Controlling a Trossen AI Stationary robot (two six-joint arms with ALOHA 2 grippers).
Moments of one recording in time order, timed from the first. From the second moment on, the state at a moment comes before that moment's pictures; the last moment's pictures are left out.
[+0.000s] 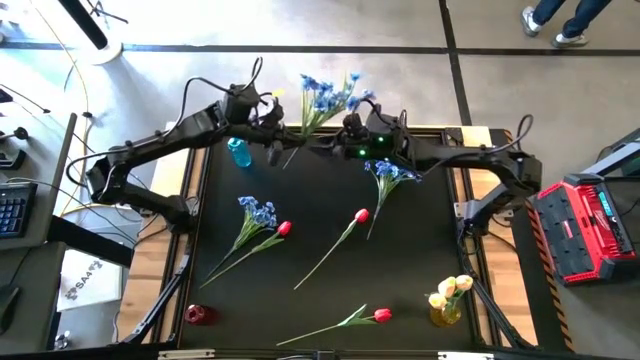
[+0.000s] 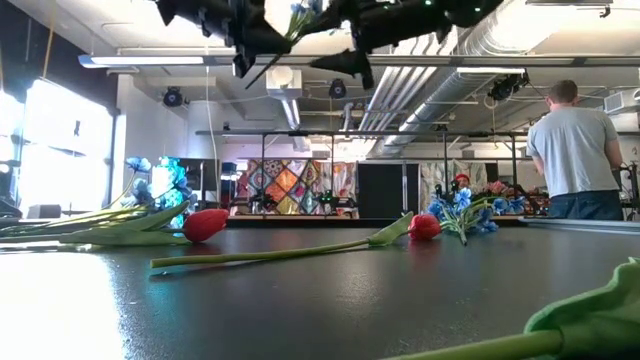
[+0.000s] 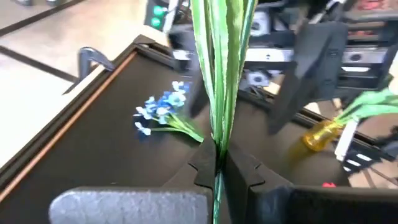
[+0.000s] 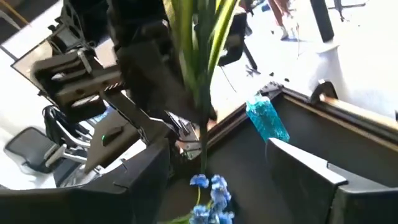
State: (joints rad) left arm 0.53 1.33 1.21 -0.34 0.45 -0.14; right arm -0.30 1.57 1.18 0.24 -0.12 0.54
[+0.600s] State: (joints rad) left arm 0.46 1.33 1.21 -0.40 0.36 -0.15; right arm -0.30 1.64 1.48 -0.10 -0.12 0.25
